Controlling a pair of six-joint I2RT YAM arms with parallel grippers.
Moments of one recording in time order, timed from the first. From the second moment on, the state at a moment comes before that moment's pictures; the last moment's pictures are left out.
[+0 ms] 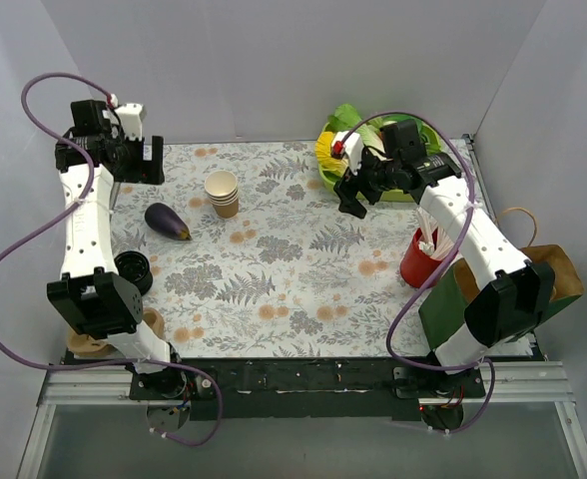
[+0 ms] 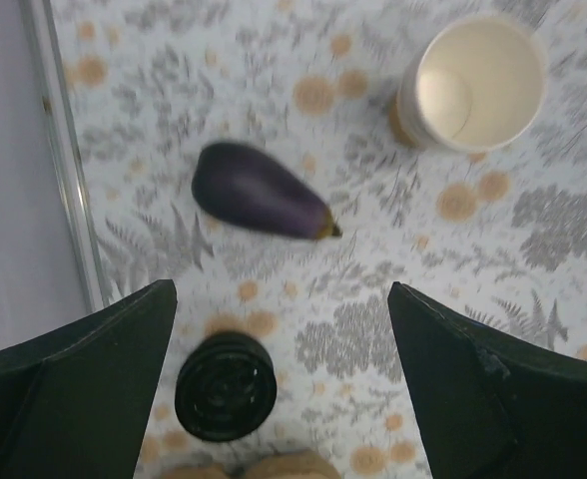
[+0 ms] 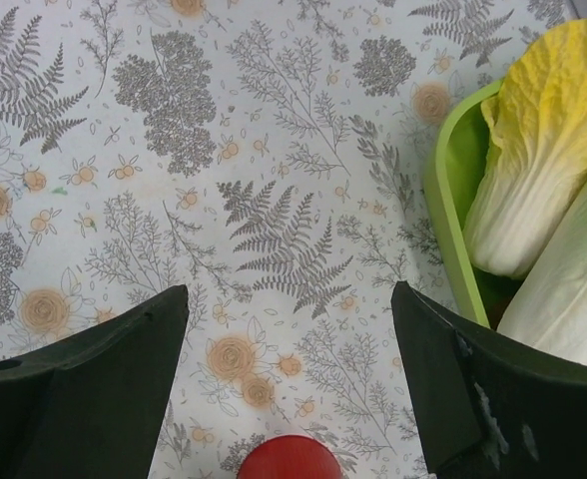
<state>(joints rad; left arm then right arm) 0.16 1.62 1.90 -1.01 0.22 0.24 0.42 1.58 1.60 -0.80 -0.47 -0.59</state>
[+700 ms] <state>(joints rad) 0.14 1.63 1.66 -1.03 0.24 0.05 0.43 1.72 1.63 -0.81 -0.52 -0.47</state>
